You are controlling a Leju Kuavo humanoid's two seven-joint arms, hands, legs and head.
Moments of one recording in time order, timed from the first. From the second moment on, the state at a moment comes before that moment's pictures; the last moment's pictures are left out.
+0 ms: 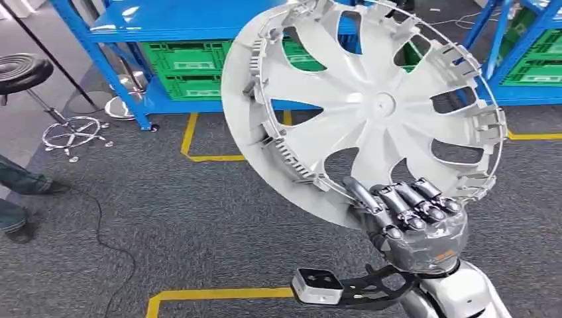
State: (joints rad) left arm -0.07 -0.21 0.57 -0.22 -1.18 0.12 -0.17; right arm 0.03 -0.07 0.43 -2.11 1.56 -0.69 -0.20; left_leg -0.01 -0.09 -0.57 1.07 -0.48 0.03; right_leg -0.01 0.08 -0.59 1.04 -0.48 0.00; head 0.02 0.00
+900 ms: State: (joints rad) left arm -0.08 -0.23 0.57 -0.22 -1.17 0.12 -0.18; right arm 0.03 -0.08 0.44 -2.11 1.56 -0.69 -0.20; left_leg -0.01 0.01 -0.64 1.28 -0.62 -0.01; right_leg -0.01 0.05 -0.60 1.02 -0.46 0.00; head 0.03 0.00
